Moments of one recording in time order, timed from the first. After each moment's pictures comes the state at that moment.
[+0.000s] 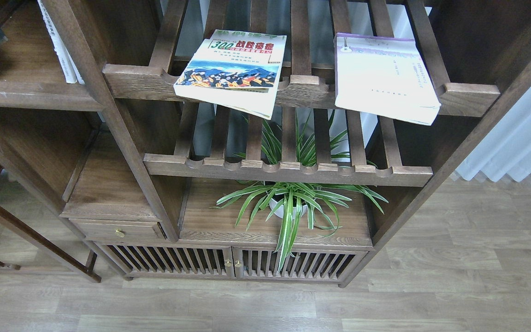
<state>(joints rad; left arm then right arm) -0.37 0.67 -1.95 -1.34 0.47 -0.49 0.26 -0.26 0.02 0.80 0.92 0.00 0.58 -0.30</state>
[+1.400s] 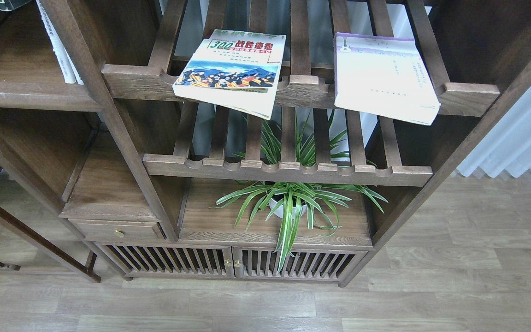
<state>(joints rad) -0.73 0.52 -1.60 -1.09 0.64 -0.49 0.12 -0.26 0.01 0.80 0.92 0.00 0.58 -0.30</state>
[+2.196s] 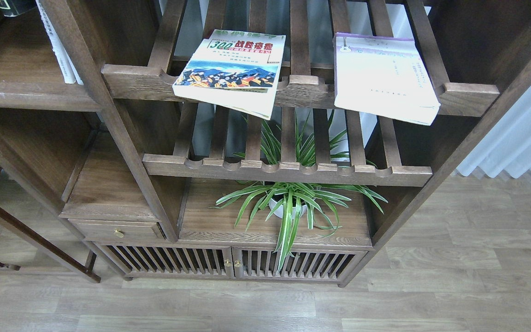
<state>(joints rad) -0.87 0.52 -1.46 -0.92 0.65 -0.49 0.10 -0.26 0.01 0.79 0.93 0.02 0.58 -0.30</state>
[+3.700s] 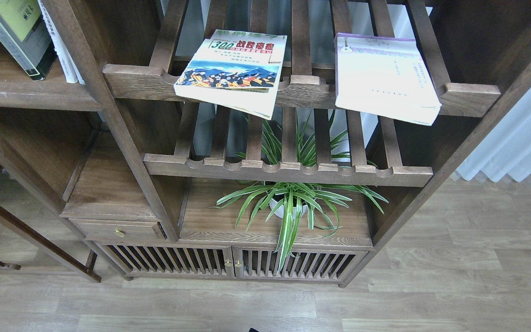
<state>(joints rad) -0.65 0.51 -1.60 -0.98 0.22 -0.49 0.08 -0.26 0.01 0.79 0.94 0.04 0.58 -0.30</state>
